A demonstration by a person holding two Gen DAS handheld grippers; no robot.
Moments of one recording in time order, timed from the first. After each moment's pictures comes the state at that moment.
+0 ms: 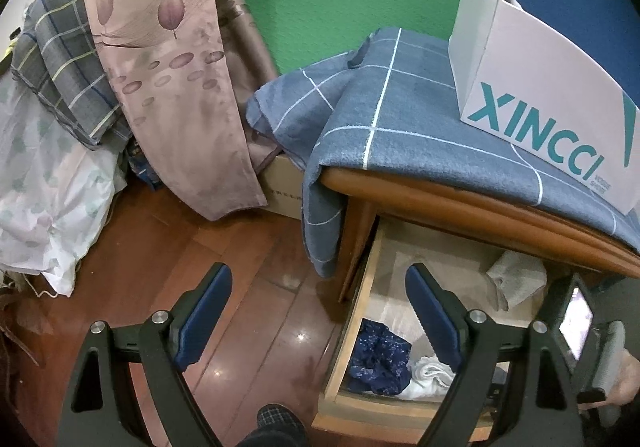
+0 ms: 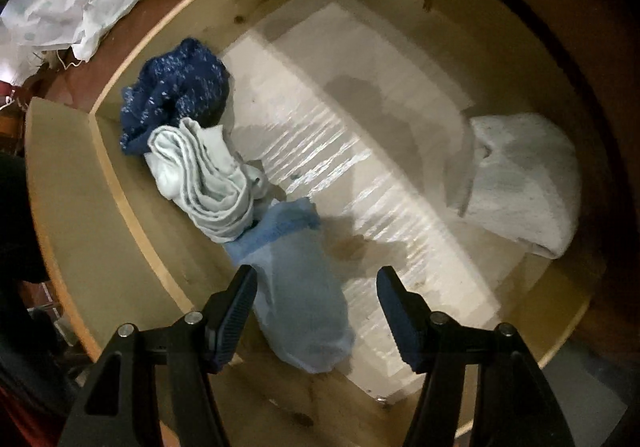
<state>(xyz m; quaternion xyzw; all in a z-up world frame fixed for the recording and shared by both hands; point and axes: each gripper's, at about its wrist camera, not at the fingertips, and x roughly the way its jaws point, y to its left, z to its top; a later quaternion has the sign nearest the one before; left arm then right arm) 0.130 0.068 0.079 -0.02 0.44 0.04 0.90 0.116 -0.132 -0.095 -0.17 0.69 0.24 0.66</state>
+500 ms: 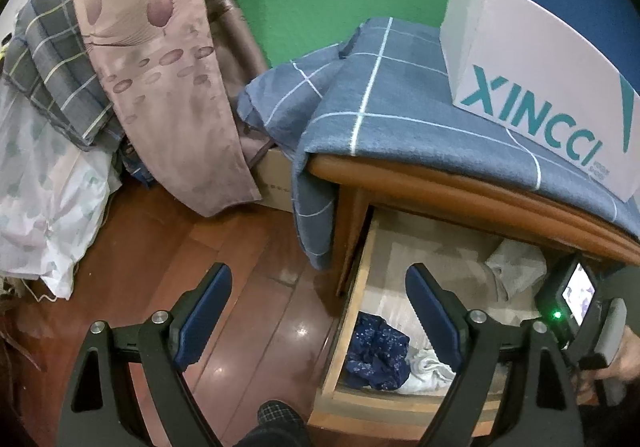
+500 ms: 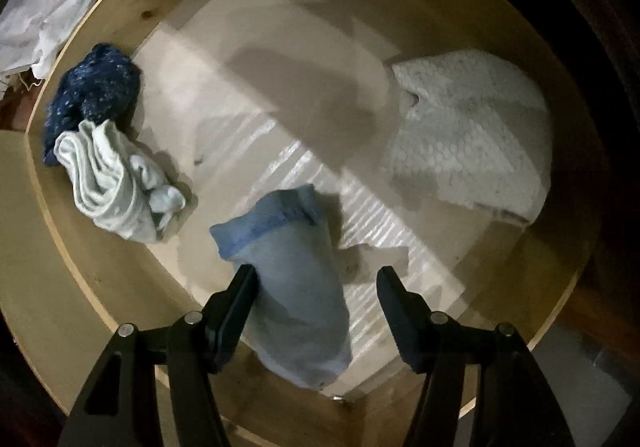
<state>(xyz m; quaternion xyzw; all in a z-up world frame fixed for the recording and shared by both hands) 0.132 0.060 0.074 -0.01 0.46 0.02 0.89 0.131 -0.173 -0.122 -0.17 0.71 0.17 0.66</state>
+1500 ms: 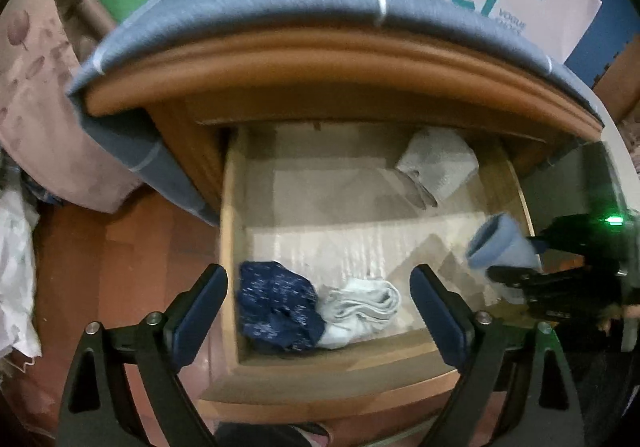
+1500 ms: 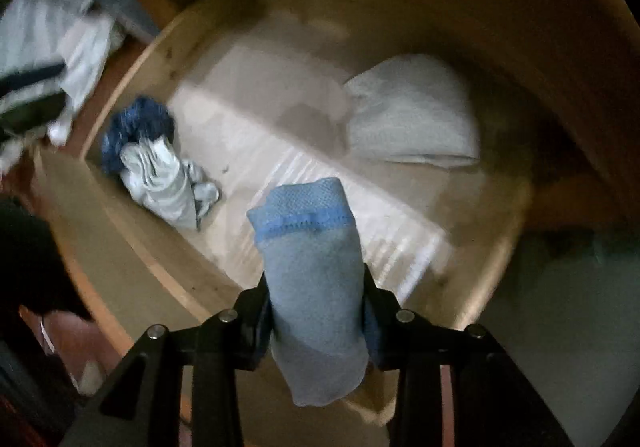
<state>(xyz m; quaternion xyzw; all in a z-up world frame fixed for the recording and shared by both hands) 0.128 -0.019 0.016 0.05 0.54 -0.16 0.82 0.074 -0.208 -0.036 -0.07 0.64 0.14 0.75</state>
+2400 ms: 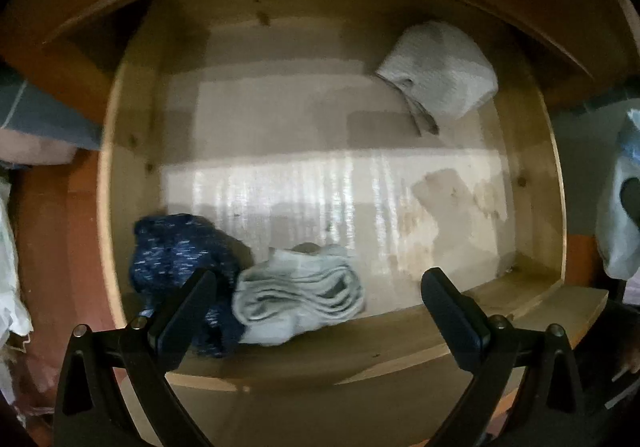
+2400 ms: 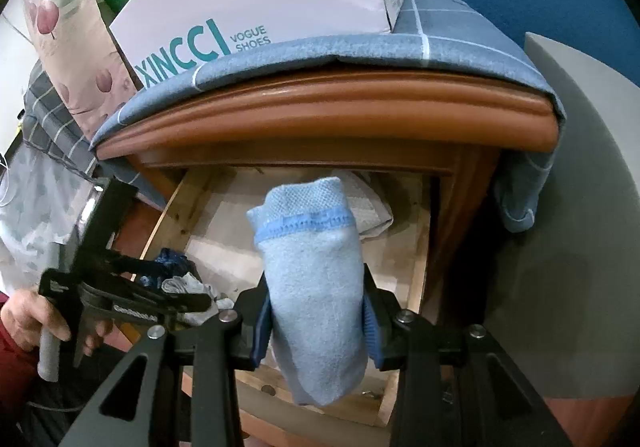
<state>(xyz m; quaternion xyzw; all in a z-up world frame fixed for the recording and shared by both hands) 0.146 -0.075 -0.064 0.07 0.67 -0.16 0.72 0.027 -0.292 0.018 0.11 0.46 0.08 0.88</state>
